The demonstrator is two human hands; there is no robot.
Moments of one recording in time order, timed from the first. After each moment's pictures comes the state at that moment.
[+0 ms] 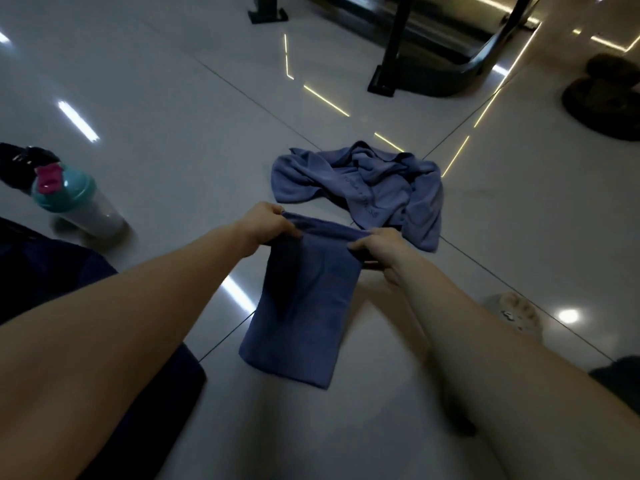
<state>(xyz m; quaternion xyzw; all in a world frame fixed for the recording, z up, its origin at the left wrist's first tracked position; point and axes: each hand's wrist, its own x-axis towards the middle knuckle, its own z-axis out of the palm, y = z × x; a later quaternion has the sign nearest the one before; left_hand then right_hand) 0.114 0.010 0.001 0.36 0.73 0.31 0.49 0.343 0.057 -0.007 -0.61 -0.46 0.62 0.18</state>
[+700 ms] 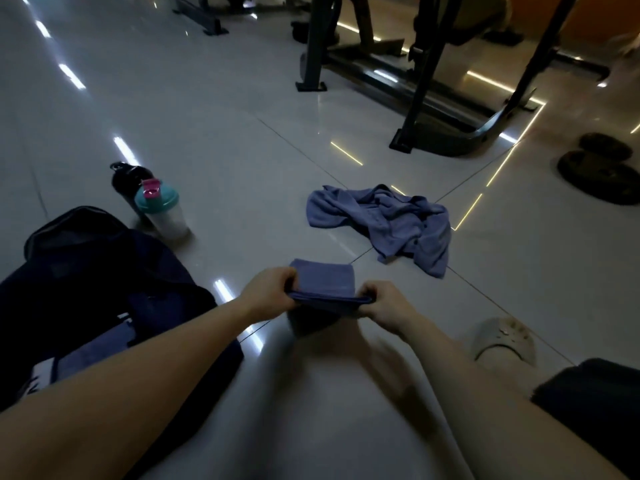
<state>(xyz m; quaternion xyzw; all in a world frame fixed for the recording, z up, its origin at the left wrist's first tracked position) 0.115 -0.151 0.003 0.59 0.74 0.20 0.26 0.361 -0.056 0.009 -0.49 -0.75 0.44 0.07</state>
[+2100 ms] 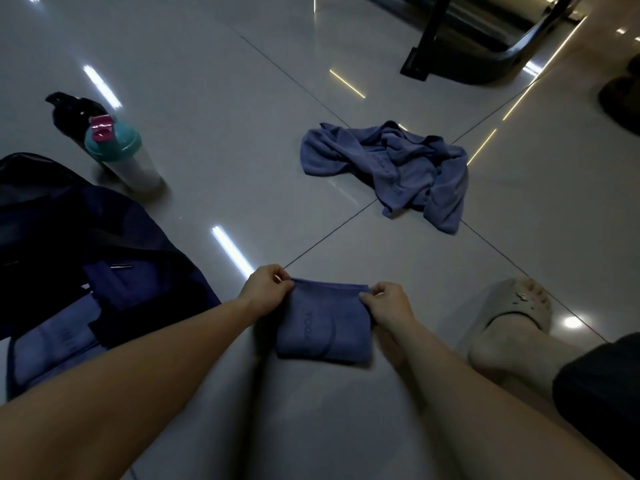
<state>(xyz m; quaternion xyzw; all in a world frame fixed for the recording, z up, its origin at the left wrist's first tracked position) 0.138 -0.153 -0.096 0.35 0.81 0.25 0.40 0.375 -0.067 -0.105 -0.67 -0.59 0.44 0.07</state>
